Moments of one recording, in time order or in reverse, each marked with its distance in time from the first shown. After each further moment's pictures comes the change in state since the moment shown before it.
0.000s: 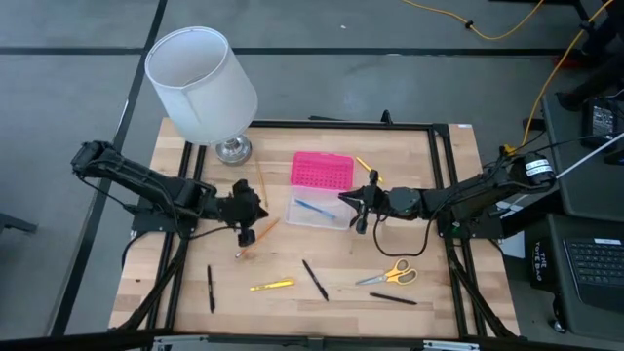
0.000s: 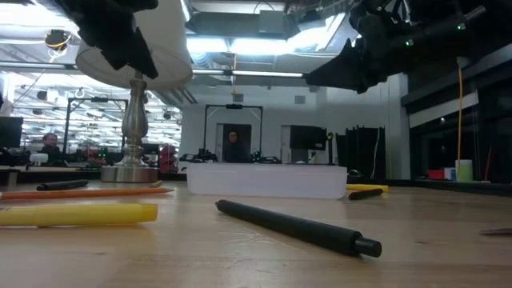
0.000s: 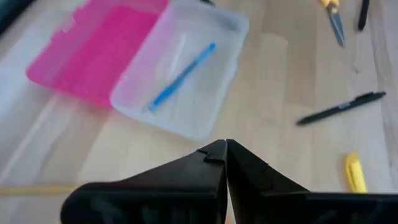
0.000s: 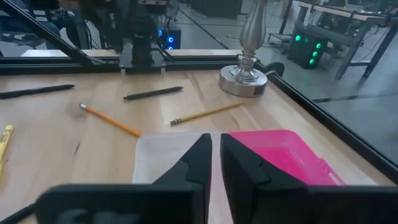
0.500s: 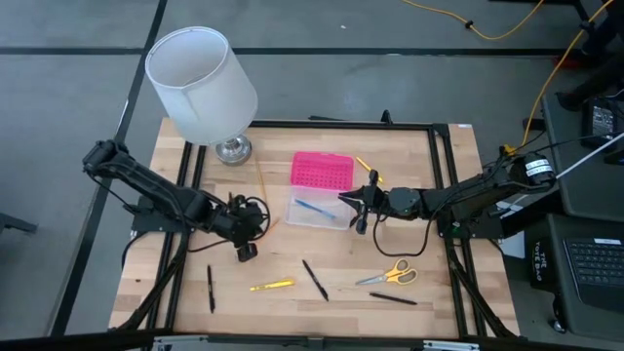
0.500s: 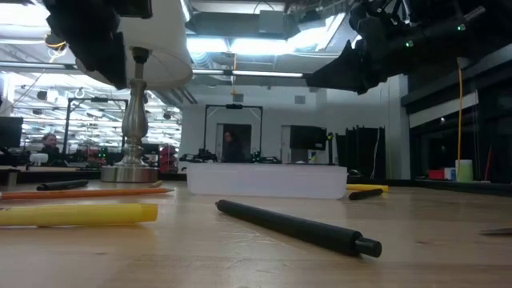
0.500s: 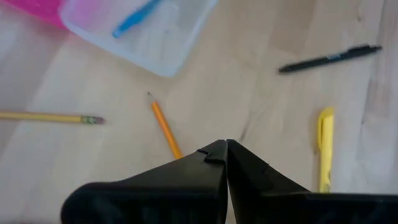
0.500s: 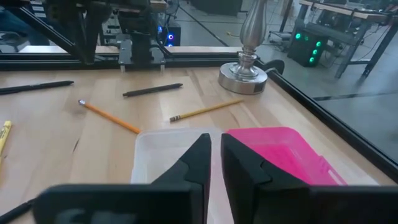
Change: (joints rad) left arm -0.093 0.155 0.123 -0.204 0.098 -0.261; right arm 0.000 0.000 0.000 -0.010 0.000 -0.001
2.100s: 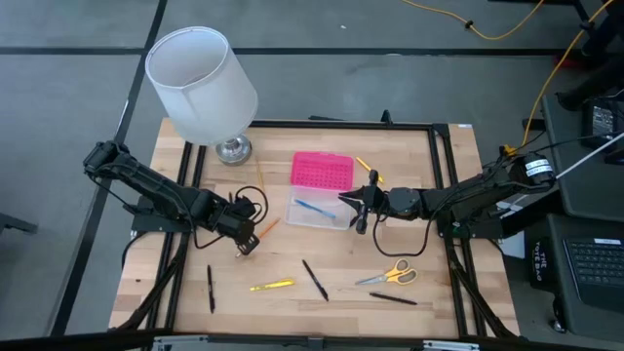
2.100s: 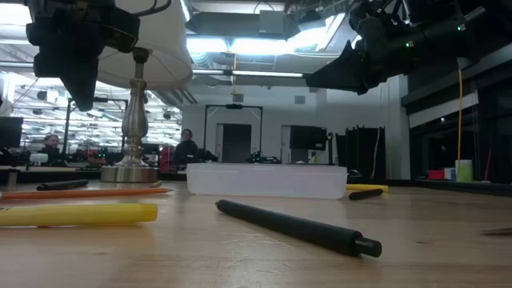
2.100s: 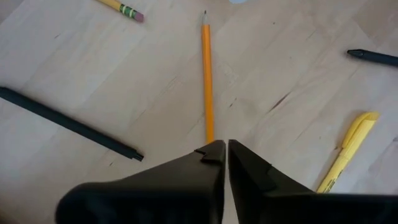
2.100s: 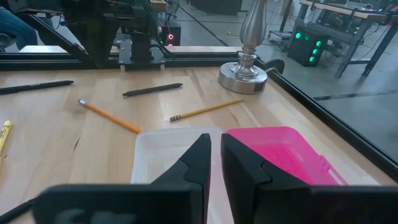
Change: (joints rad) left arm 0.037 0.013 0.000 -0.190 0.099 -0.423; right arm 0.000 0.000 -0.001 0.000 0.000 0.001
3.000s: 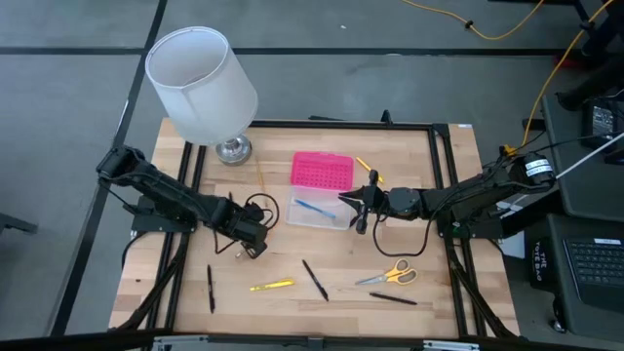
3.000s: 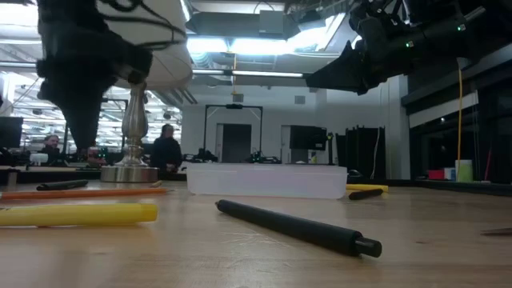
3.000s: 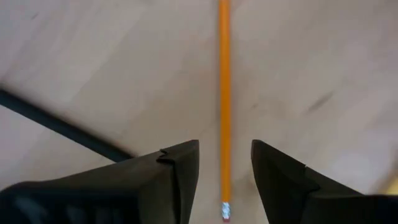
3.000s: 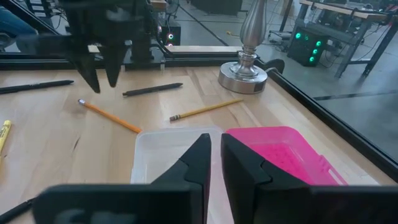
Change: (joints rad) left arm 0.042 0.193 0.000 0.054 0.044 0.024; right arm 0.000 0.000 0.000 -0.001 0.000 -0.001
